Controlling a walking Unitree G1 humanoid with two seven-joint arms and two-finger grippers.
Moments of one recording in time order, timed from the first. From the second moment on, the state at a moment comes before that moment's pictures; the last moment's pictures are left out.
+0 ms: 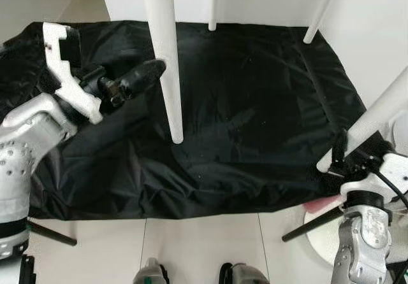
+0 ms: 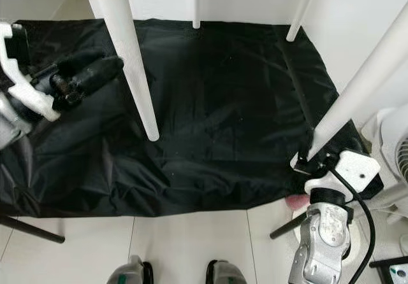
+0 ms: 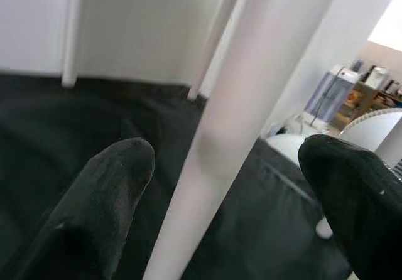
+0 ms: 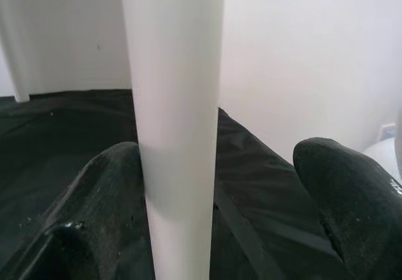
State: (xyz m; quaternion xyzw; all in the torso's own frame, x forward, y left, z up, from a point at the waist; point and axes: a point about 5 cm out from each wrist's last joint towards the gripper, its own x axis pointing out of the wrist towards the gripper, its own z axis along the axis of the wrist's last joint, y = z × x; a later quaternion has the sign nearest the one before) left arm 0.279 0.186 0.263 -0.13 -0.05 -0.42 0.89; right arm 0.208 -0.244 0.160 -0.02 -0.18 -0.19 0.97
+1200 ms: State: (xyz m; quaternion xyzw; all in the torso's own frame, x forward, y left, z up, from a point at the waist) left arm 0.215 0.213 0.093 -0.14 0.19 -0.42 0.88; right arm 0.159 -0.214 0.080 -0.04 -0.05 -0.09 0.99
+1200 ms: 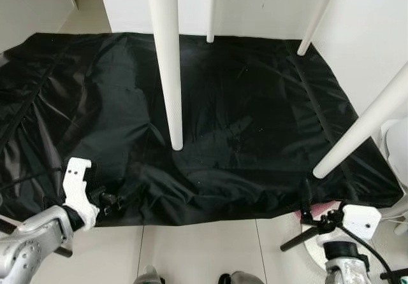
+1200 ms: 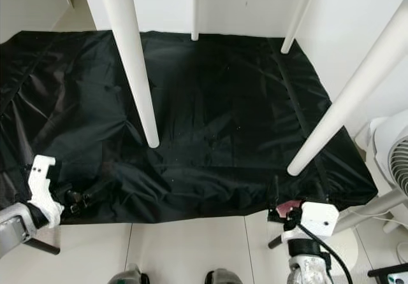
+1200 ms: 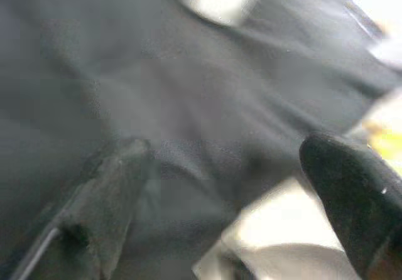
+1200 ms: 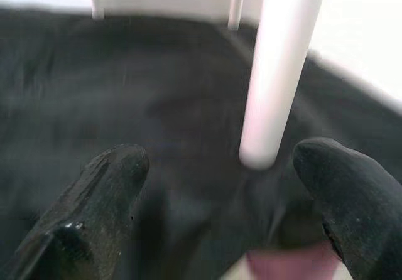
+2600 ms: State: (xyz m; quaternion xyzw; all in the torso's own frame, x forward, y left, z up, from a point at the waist) left arm 0.186 0.202 0.112 -0.04 -0.04 -0.42 0.91; right arm 0.155 -0.215 0.037 -0.07 -0.03 -0.05 1.00
